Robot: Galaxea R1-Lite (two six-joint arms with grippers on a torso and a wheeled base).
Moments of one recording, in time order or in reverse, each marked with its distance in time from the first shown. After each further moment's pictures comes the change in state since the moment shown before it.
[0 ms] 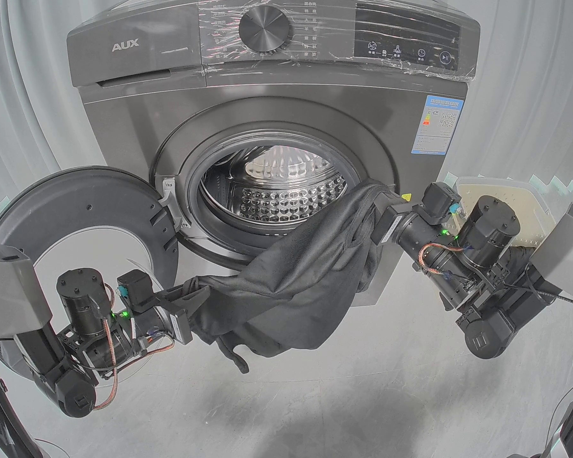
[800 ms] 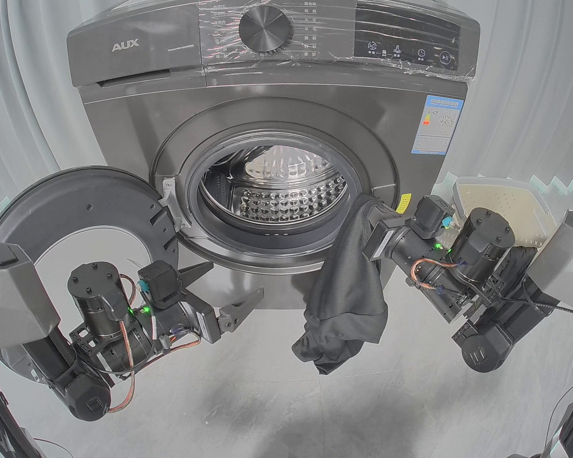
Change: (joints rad) left arm -0.129 -0.021 -0.073 0.000 0.006 0.001; right arm 0.051 -0.001 0.045 0.001 -0.071 -0.010
